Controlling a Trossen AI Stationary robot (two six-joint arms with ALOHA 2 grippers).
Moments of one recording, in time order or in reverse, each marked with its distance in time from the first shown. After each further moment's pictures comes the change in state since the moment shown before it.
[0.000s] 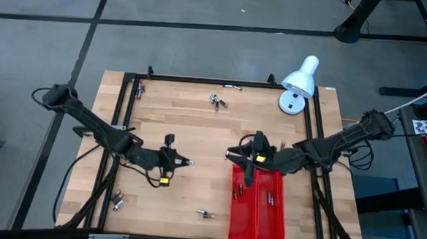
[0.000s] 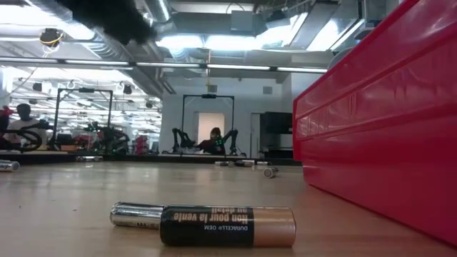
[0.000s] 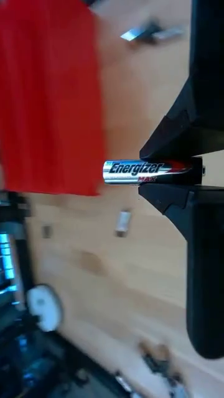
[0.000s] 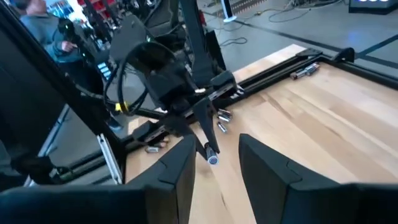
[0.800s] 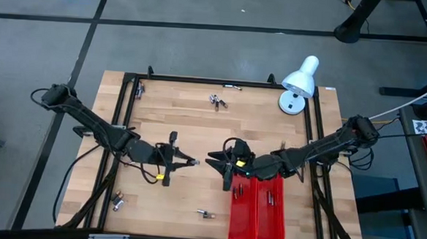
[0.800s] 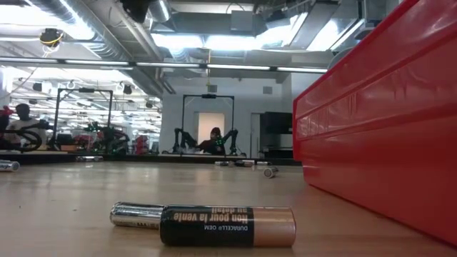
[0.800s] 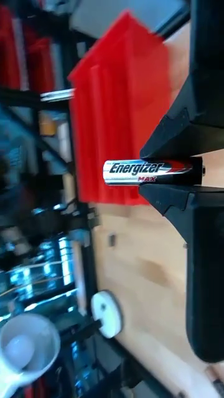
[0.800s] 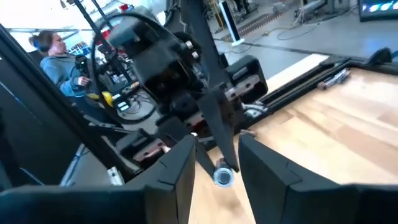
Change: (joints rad) left arm 0.031 -0.013 -0.011 0.288 0.063 0.105; right arm -0.045 0.229 0.000 0.390 -0.005 -0.005
